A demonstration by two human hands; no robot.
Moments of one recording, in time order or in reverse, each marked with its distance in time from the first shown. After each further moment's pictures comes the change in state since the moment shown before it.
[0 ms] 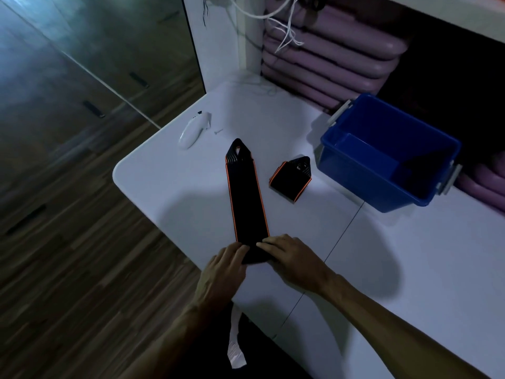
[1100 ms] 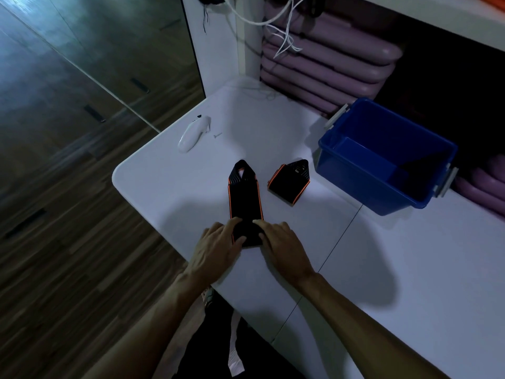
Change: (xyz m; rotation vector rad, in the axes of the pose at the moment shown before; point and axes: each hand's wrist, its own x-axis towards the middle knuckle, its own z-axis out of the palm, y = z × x) left_hand 0.049 -0.013 -0.027 -0.036 -0.051 -0.077; right_hand 0.033 -0.024 -0.001 0.105 0.178 0.335
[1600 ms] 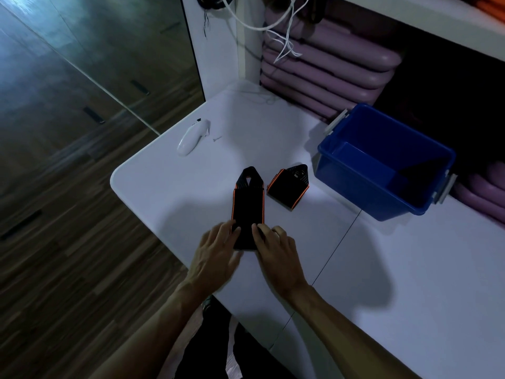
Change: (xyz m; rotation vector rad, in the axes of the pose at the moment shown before) left_hand -0.006 -0.014 0.020 0.185 0.102 0.124; right_hand -0.008 -0.002 0.021 -0.354 -0.048 0.008
